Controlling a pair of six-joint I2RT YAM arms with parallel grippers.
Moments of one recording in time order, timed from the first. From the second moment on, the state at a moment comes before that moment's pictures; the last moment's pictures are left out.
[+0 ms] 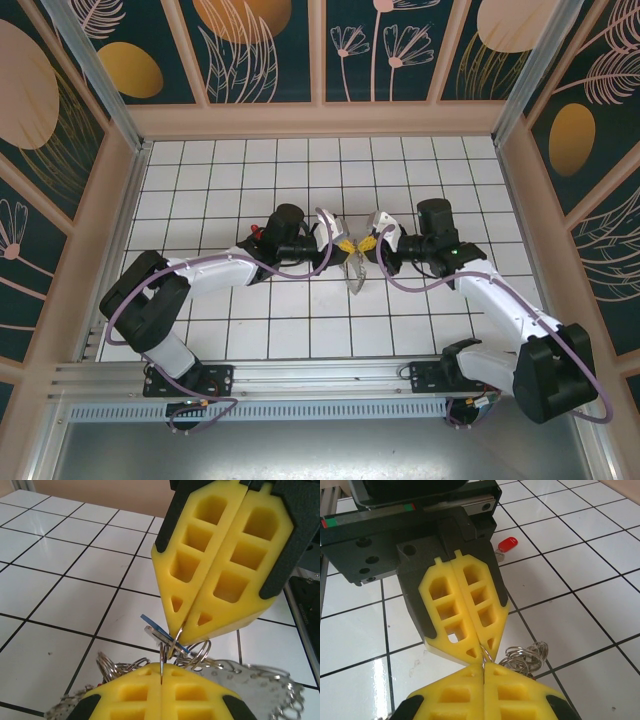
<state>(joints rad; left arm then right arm) -0.76 1.64 0.86 0.36 0.62 0.12 0.37 1.13 0.70 -0.25 -0.78 -0.53</state>
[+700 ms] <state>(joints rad) -0.76 1.65 0.86 0.38 0.60 0.13 0.38 1.16 0.70 -0.24 -0.68 -0.43</state>
